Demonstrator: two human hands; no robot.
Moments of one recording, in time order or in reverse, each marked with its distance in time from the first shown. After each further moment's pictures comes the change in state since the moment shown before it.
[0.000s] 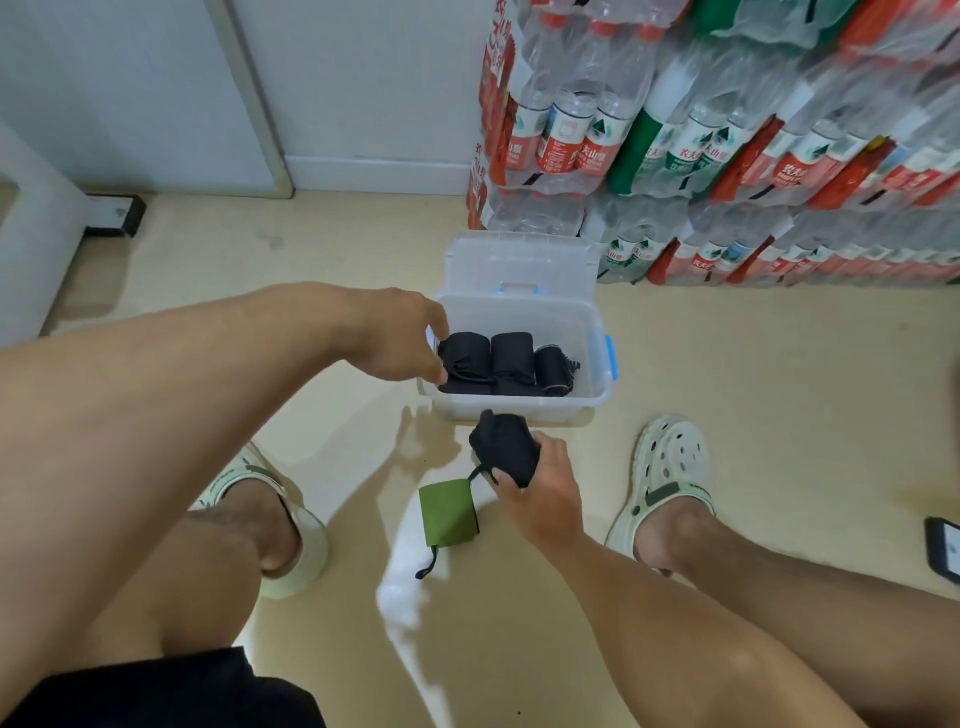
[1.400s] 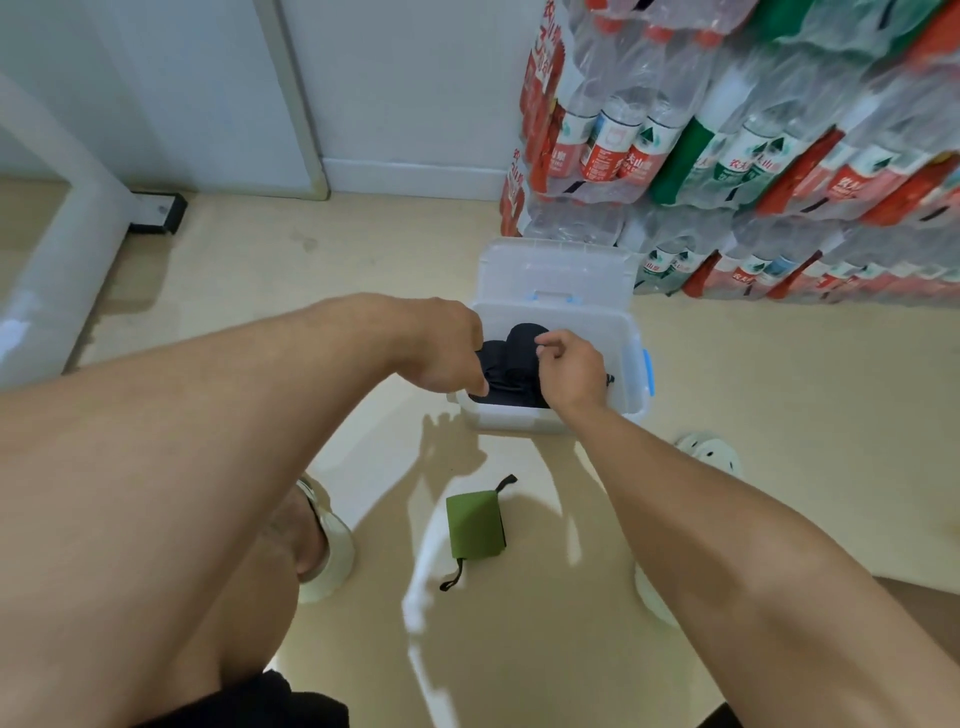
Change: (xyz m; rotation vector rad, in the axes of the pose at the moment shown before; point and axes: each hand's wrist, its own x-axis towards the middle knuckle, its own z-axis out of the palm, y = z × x) left_hand -0.003 0.000 -0.002 -0.048 -0.028 -0.036; right_hand 0.144 -0.094 -0.021 0.039 0.047 0.087
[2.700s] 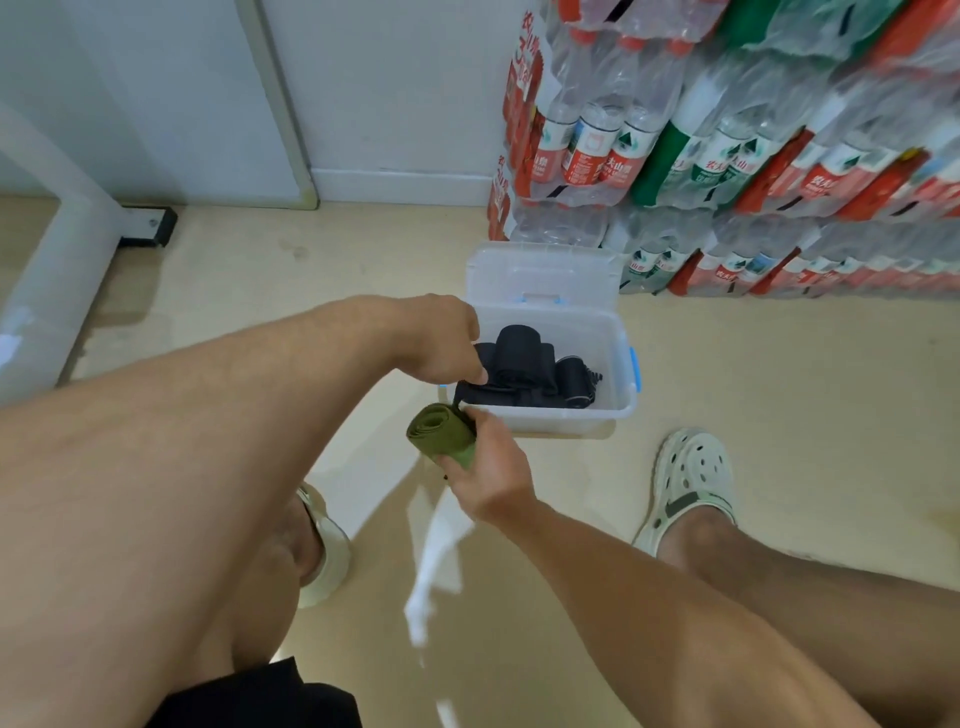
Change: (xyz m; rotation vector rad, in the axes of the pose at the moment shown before) left_hand 0.003 0.007 0.000 -0.055 0.069 0.036; right_hand -0.123 0.015 0.051 -0.062 -0.266 -0.259
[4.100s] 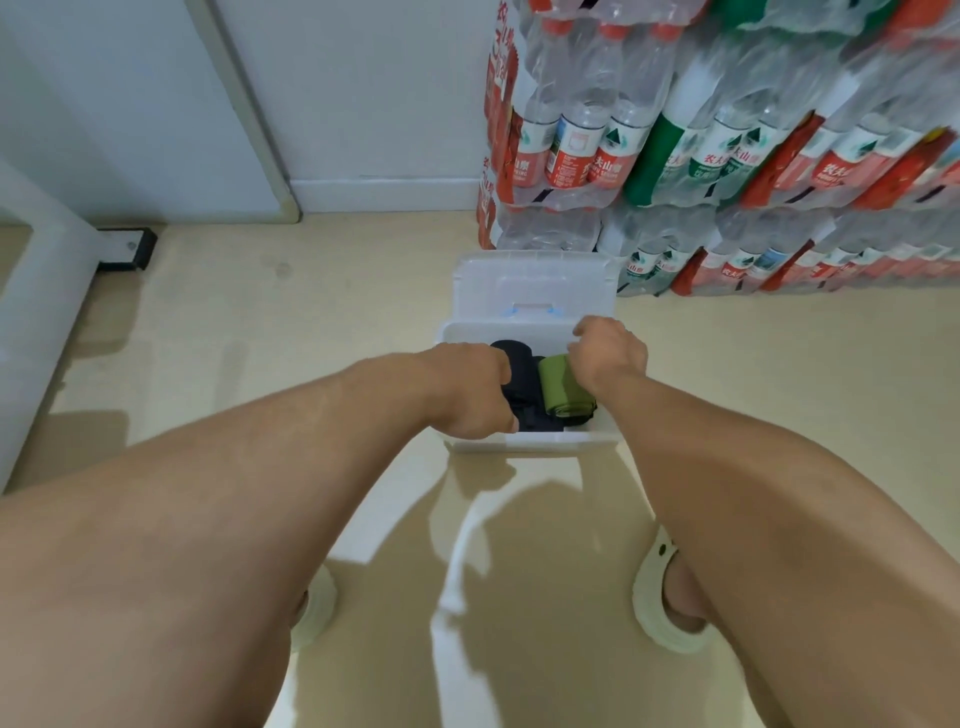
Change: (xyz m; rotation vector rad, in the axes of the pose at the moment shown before) left_hand 0.039 0.039 0.015 0.015 -0.093 0.039; right_hand 0.162 0.058 -0.154 -0.612 0.045 0.358
